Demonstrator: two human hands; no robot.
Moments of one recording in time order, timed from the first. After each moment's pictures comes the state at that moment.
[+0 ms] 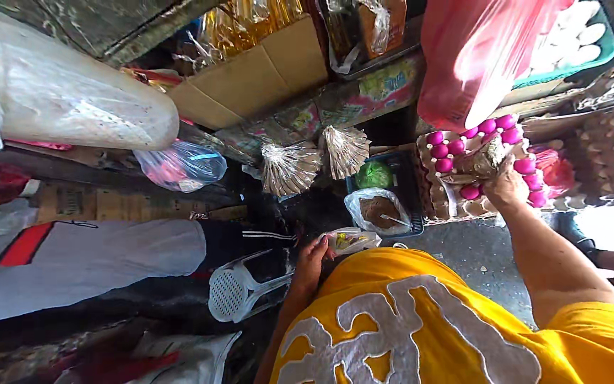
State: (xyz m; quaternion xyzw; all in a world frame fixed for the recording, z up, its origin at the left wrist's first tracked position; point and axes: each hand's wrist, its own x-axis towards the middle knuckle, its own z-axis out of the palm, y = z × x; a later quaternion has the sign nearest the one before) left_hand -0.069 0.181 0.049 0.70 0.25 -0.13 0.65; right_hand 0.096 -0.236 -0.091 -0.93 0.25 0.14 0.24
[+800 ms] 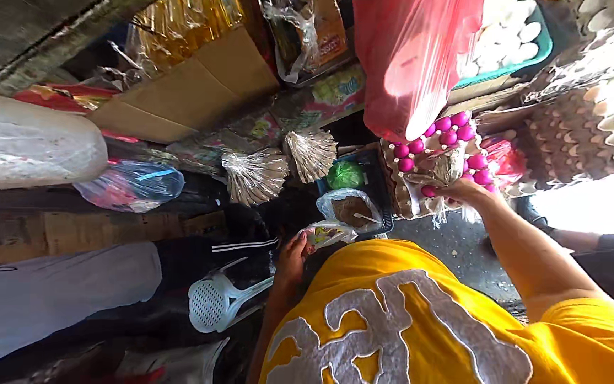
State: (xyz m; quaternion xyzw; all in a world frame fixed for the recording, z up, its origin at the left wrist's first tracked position) left_hand -0.031 0.137 0.024 0.67 0.30 -0.13 0.66; right_hand 0.109 -0.281 -0.115 -0.85 0.23 0.38 0.30
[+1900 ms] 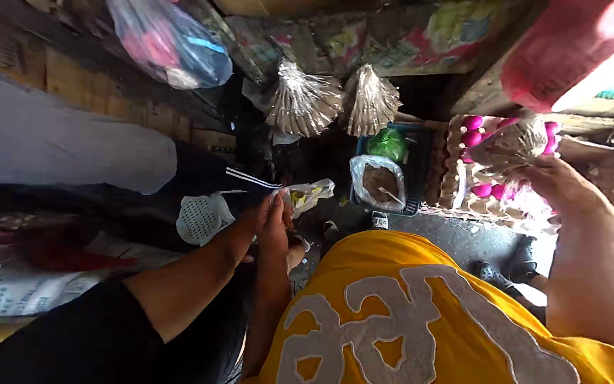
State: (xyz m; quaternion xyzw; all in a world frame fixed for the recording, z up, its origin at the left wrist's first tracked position) left_hand -0.134 0.220 0.031 0.68 0.31 0.20 0.64; right_hand 0.094 -0.229 0.006 -0.89 0.04 0.24 0.38
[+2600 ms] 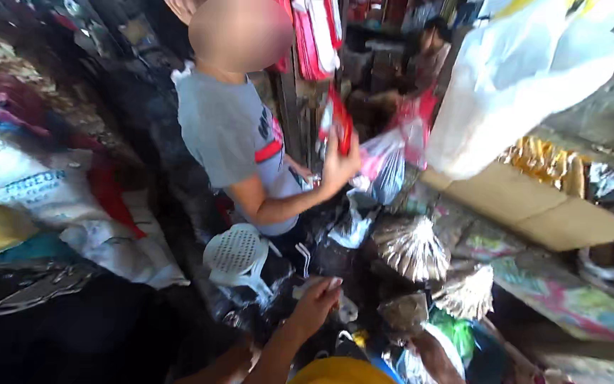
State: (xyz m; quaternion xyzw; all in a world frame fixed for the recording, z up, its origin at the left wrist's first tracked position) left_hand -0.190 0.381 0.054 0.67 0.33 0.09 0.66; right_hand 0.009 0.131 -0.046 -0.82 -0.19 0.39 0.39
